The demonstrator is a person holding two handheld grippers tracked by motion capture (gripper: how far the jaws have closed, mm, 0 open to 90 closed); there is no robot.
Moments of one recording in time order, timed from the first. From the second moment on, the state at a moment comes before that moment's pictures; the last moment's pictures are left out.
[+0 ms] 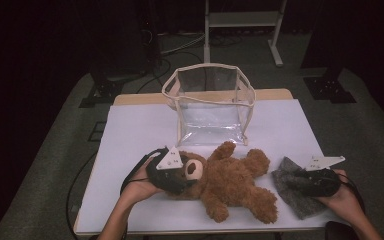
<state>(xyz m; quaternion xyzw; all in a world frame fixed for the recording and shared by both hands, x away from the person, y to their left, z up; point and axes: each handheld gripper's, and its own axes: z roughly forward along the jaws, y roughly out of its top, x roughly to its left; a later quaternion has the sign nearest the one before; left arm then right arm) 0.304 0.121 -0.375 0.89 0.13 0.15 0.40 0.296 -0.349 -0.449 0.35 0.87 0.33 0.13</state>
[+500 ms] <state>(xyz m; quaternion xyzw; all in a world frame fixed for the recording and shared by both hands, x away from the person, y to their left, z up) 0.307 0.124 -0.386 0.89 0.13 0.12 0.42 0.301 -0.337 -0.383 0.31 0.86 0.40 0.09</state>
